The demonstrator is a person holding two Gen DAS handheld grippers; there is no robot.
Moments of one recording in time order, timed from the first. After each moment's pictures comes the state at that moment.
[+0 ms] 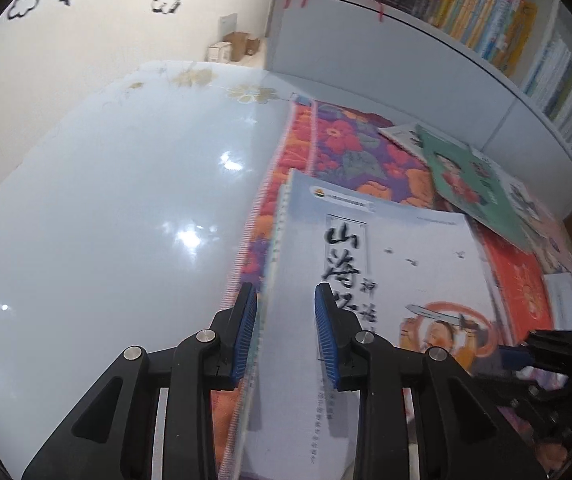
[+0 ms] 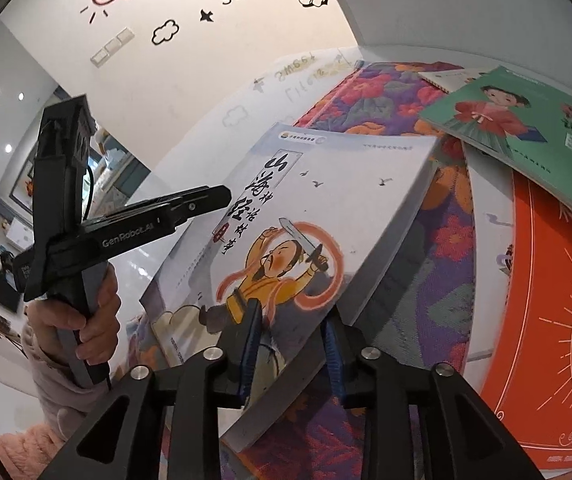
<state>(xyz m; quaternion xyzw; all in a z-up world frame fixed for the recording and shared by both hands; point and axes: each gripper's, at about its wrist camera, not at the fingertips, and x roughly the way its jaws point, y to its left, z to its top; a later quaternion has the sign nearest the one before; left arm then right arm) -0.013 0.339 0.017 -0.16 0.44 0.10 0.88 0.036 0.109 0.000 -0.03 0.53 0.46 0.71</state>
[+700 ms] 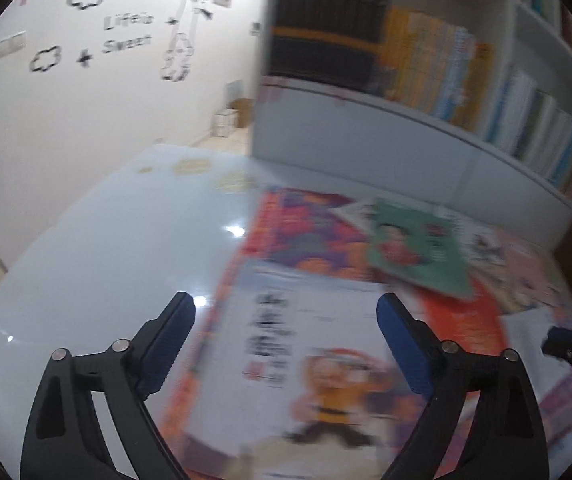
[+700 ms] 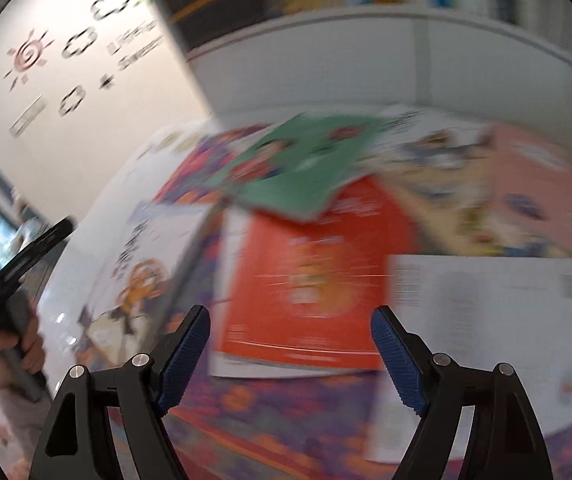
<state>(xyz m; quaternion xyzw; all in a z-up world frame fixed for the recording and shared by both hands) -0.041 0.270 0.106 -0.13 0.33 0.11 0.93 0.057 -0.070 0.084 -0.01 0.49 0.26 0.83</state>
